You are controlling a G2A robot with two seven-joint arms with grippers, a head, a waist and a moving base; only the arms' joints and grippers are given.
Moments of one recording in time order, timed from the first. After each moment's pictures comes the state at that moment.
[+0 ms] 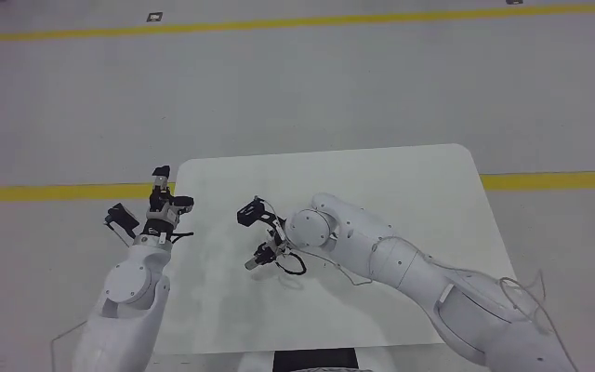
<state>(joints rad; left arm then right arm) 1.73 -1.15 -1.60 -1.80 -0.42 0.00 0.00 -0.73 -1.50 0.37 -1.09 -0.40 -0.08 0.95</state>
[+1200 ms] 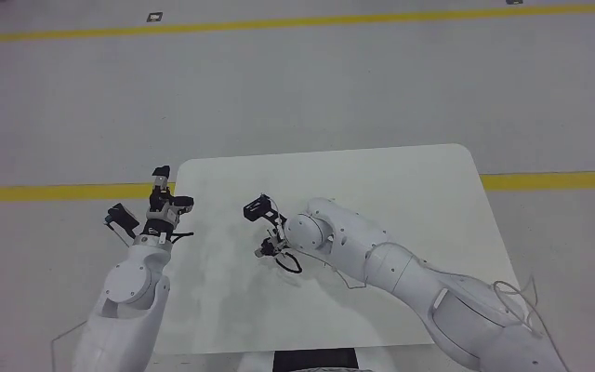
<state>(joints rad) 1.73 -1.15 -1.60 -1.80 -0.42 0.00 0.00 -0.77 -1.53 0.41 -1.07 -0.55 0.05 0.93</state>
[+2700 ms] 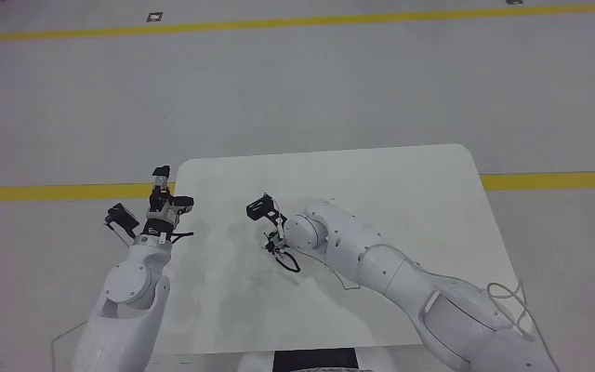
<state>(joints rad) 1.73 -1.15 -1.60 -1.80 -0.42 0.00 0.00 -0.79 -1.58 0.46 -0.98 -0.64 0.06 0.94</state>
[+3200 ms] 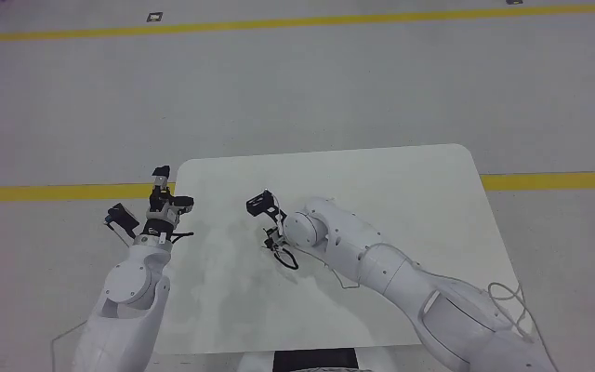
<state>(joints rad) 1.73 -1.15 -1.60 -1.80 -0.42 0.00 0.00 -0.81 -1.58 0.50 -1.02 -0.67 0.09 0.95</state>
